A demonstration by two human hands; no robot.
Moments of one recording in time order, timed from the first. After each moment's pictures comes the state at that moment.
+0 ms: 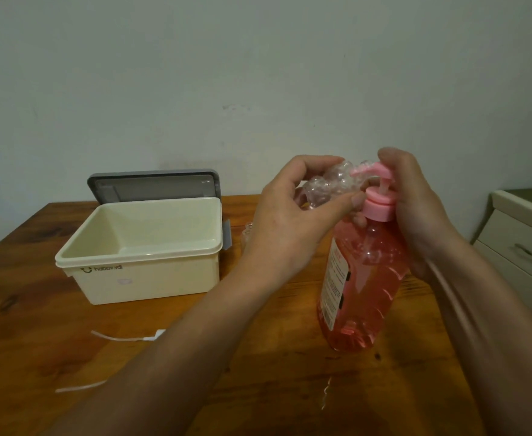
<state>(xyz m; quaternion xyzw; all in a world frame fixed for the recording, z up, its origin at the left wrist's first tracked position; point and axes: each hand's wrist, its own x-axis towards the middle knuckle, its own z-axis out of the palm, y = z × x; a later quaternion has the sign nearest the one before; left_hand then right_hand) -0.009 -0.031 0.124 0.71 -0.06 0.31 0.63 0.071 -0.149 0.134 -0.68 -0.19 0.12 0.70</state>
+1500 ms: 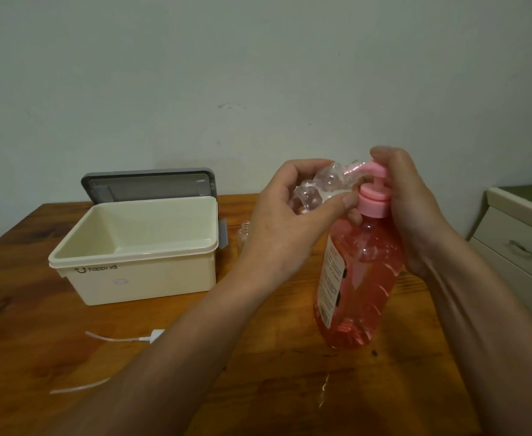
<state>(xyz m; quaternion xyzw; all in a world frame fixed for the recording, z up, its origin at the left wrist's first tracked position) -0.009 -0.032 0.117 0.70 -0.05 0.30 0.65 0.070 -0.149 0.136 -0.67 -0.20 0.11 0.71</state>
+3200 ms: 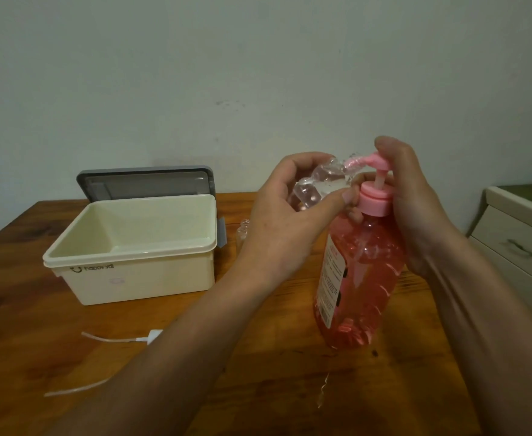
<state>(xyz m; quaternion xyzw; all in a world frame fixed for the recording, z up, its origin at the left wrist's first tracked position) -0.006 -0.030 0.115 0.69 -0.07 0.31 0.65 0.070 -0.150 0.136 -0.67 -0.20 0.12 0.71</state>
